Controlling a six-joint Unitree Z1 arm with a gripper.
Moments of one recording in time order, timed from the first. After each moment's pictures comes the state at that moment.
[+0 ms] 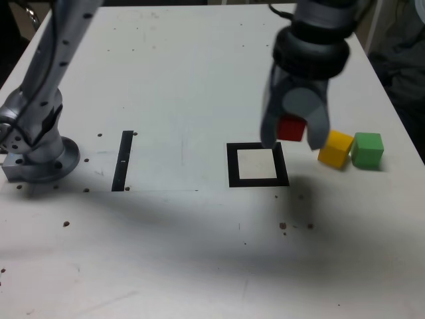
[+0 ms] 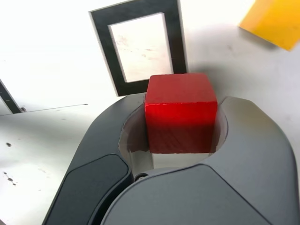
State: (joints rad) arm -0.18 2.15 -1.99 1.53 0.05 -0.04
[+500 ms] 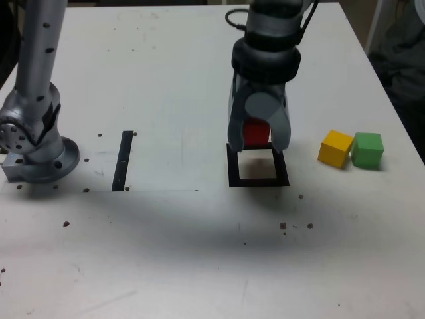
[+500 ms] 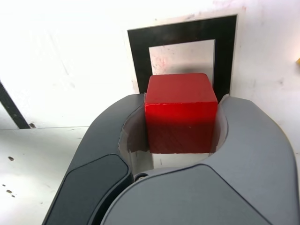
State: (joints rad) arm -0.10 2.02 -1.58 1.24 0.01 -0.02
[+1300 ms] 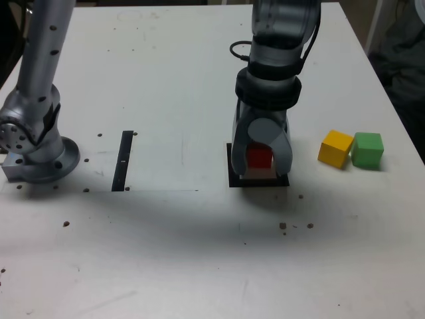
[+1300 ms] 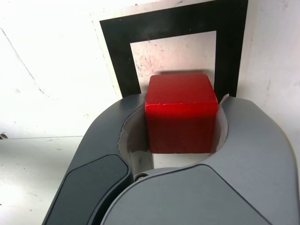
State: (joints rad) arm -0.09 2.06 -1.49 1.10 -0.05 0.02
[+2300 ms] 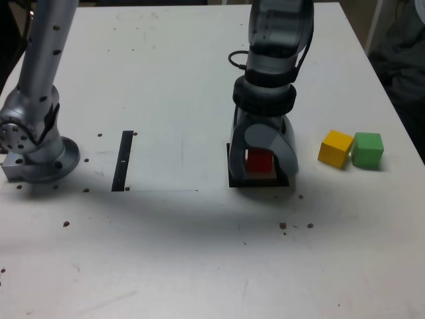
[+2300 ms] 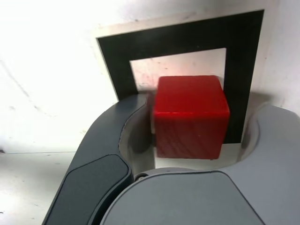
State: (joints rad) arm -0.06 2.06 -1.43 1.05 -0.06 0.06
